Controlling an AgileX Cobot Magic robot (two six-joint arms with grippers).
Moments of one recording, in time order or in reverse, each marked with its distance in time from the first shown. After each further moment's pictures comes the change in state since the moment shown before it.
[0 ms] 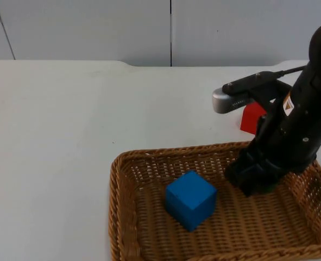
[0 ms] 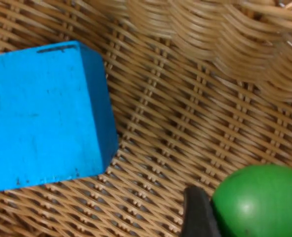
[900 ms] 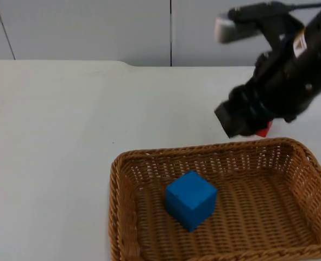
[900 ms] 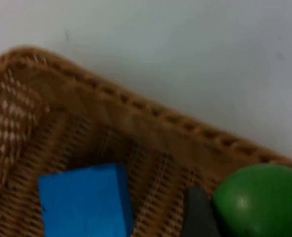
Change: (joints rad) right arm -0.002 -0.135 -0.025 0.017 -0.094 -0.003; left arm 0.000 0.000 0.000 0.000 0.000 0.000
